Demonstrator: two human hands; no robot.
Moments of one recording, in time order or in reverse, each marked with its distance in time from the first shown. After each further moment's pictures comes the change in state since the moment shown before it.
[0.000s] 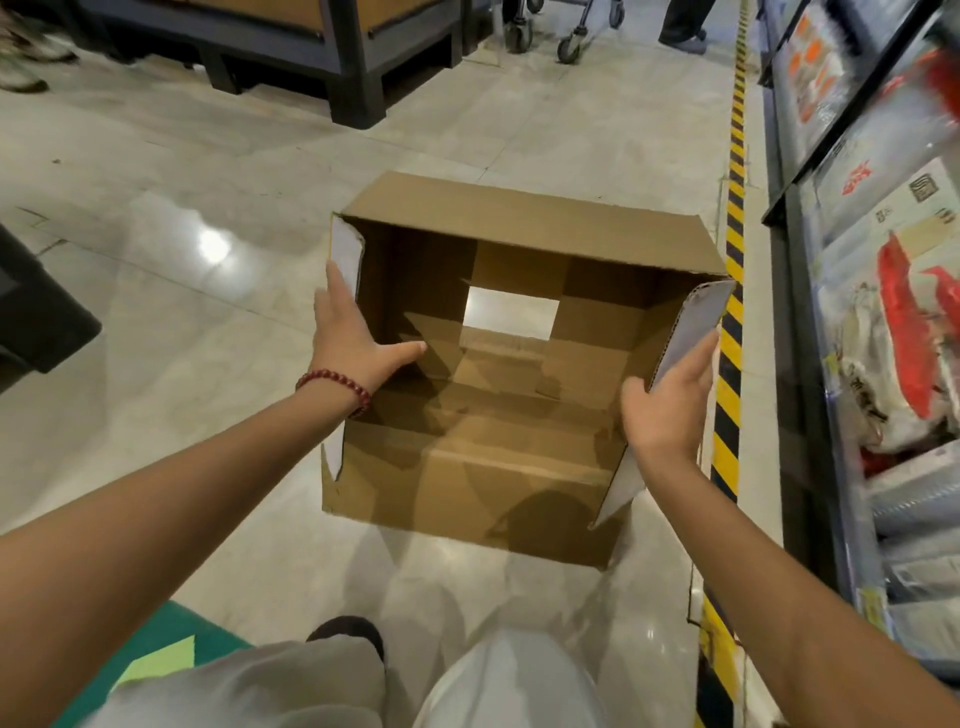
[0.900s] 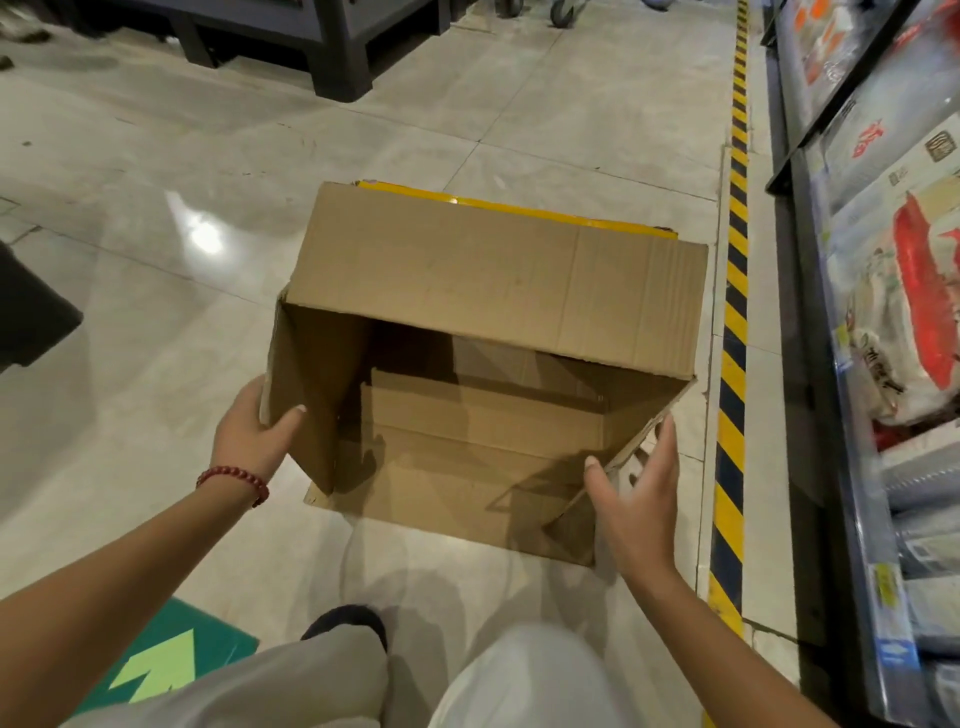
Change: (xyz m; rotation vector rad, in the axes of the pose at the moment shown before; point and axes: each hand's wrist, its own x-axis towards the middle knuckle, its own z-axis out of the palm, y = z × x) left_hand -0.038 -0.114 -0.014 -0.040 0.042 -0.213; right_hand -0.083 0.071 0.024 0.296 -0.210 0.031
